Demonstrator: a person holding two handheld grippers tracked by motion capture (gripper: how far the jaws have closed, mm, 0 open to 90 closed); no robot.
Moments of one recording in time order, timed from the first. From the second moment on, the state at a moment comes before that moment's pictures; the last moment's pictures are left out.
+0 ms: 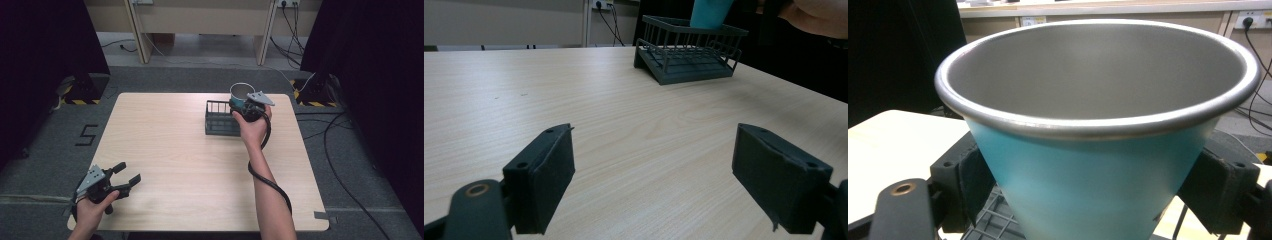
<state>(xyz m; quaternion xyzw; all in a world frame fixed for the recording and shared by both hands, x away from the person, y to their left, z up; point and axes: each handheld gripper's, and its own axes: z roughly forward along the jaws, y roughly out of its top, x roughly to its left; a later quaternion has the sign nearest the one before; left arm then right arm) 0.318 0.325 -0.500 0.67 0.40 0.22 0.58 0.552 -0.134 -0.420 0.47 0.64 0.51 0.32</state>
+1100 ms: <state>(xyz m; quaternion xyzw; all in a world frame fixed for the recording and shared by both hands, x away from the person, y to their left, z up) 0.318 0.326 -0.500 0.67 0.40 0.22 0.59 0.559 -0.128 -0.448 0.50 0.68 0.45 0.30</state>
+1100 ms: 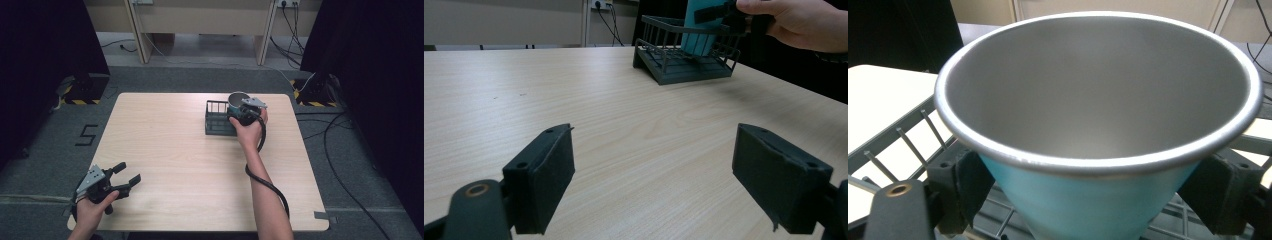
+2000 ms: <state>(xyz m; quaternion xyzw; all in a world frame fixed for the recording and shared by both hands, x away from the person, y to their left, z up) 0.317 0.324 -0.500 0.67 0.40 0.22 0.58 0.518 -0.139 -0.436 0.48 0.68 0.46 0.30</state>
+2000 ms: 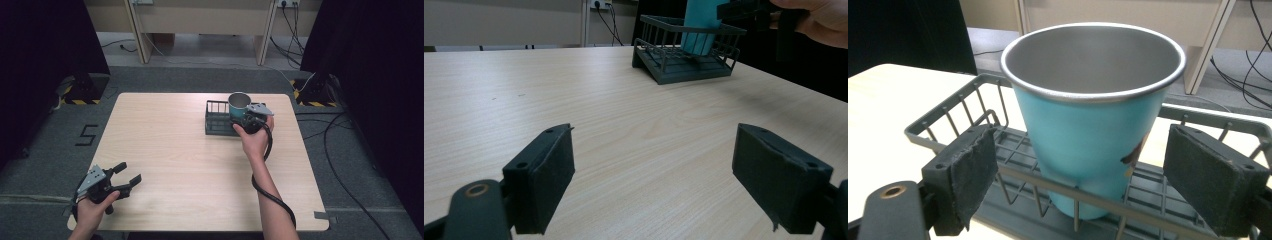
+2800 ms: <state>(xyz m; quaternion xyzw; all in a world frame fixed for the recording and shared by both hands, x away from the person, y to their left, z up) 0.317 0.323 -0.500 0.67 0.40 0.22 0.58 0.473 -0.162 -0.433 0.48 0.68 0.47 0.29</state>
